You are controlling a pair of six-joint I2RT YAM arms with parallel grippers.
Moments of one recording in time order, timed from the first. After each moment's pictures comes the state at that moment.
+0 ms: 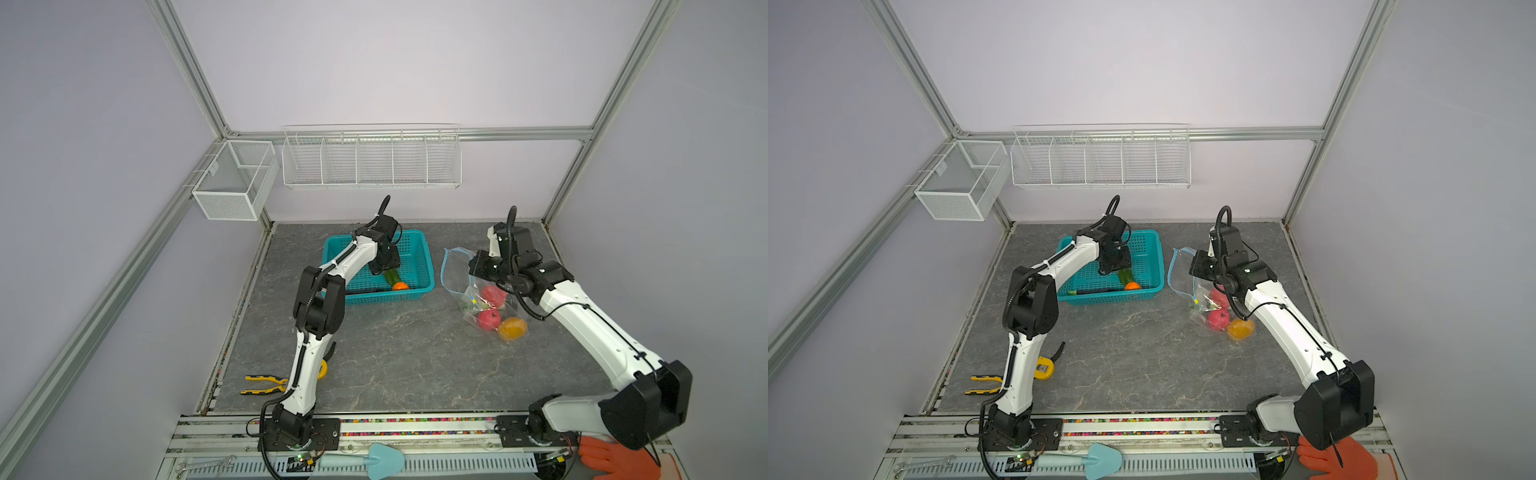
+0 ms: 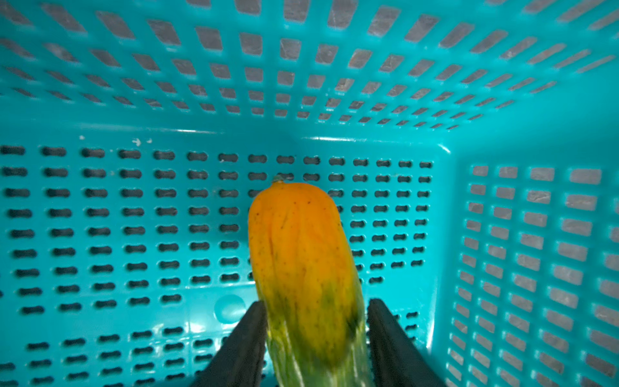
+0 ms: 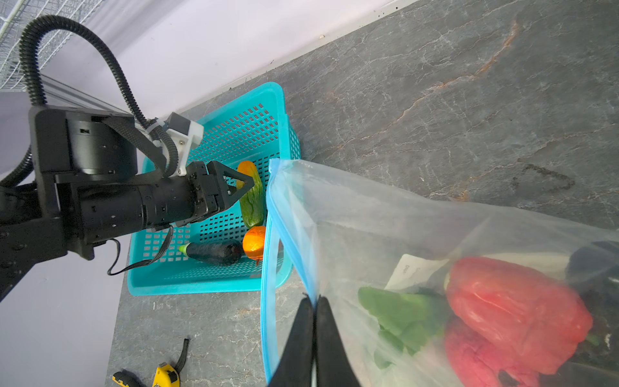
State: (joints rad) left arm -0.51 2.31 1.99 -0.84 0.02 -0.58; right arm 0.39 1.35 1.24 -0.61 -0.08 0.61
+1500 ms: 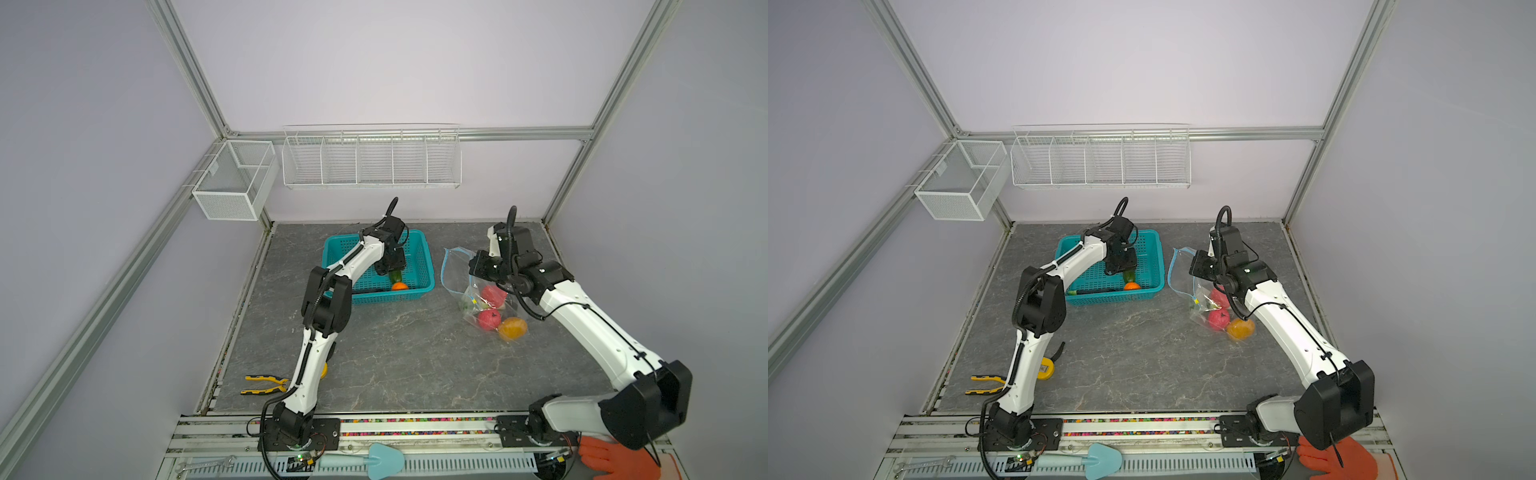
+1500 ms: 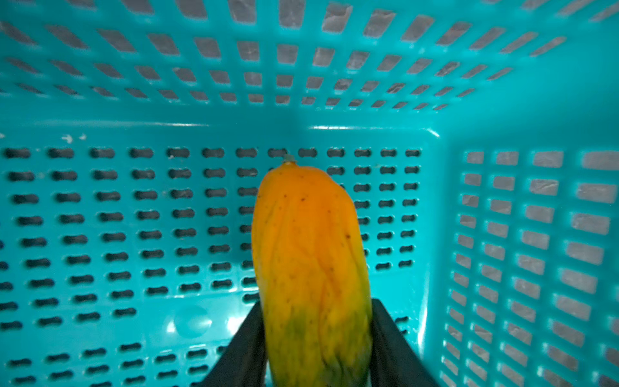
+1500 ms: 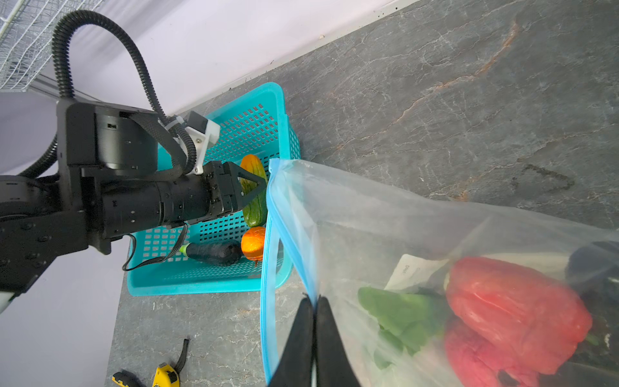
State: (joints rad) left arm -0.54 2.38 2.10 -0.90 0.03 -0.57; right arm 0.39 1.35 1.24 -0.61 -0.08 0.61
